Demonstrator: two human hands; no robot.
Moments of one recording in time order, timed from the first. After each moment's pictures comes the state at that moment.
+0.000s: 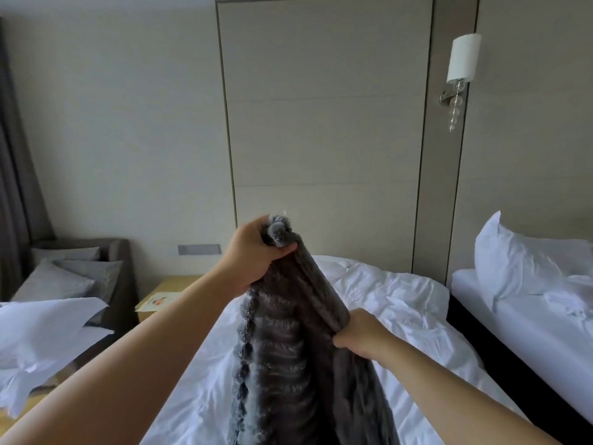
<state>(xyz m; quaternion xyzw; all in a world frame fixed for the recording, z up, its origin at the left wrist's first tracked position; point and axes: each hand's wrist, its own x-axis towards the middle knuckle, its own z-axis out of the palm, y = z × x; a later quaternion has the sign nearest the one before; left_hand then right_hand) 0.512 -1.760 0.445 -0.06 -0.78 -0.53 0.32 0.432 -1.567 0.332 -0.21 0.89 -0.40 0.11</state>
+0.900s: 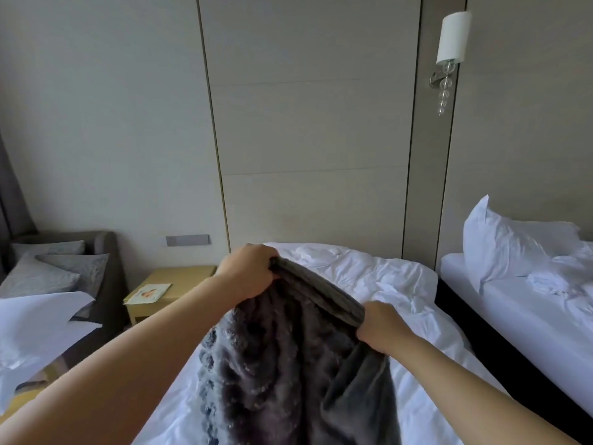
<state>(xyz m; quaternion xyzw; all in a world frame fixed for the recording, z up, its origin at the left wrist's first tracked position) 0.471 -1.749 0.404 0.05 -0.98 -0.06 0.20 0.395 -1.514 0.303 -0.19 0.94 -0.29 0.01</state>
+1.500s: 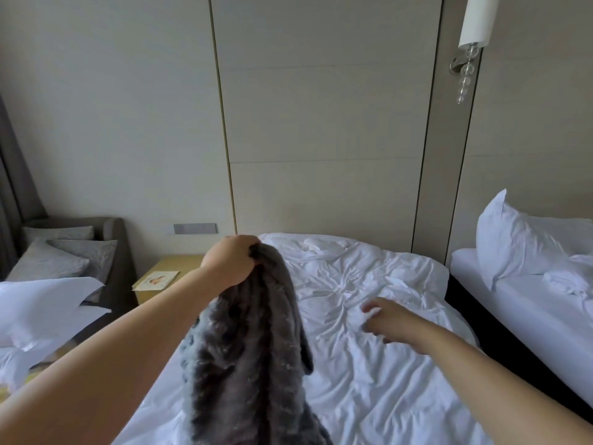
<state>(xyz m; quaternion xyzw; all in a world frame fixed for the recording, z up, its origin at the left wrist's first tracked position) 0.455 -1.813 0.390 0.11 -0.96 -0.10 0.22 0.369 -1.523 0.298 -0.14 0.87 -0.43 0.21</state>
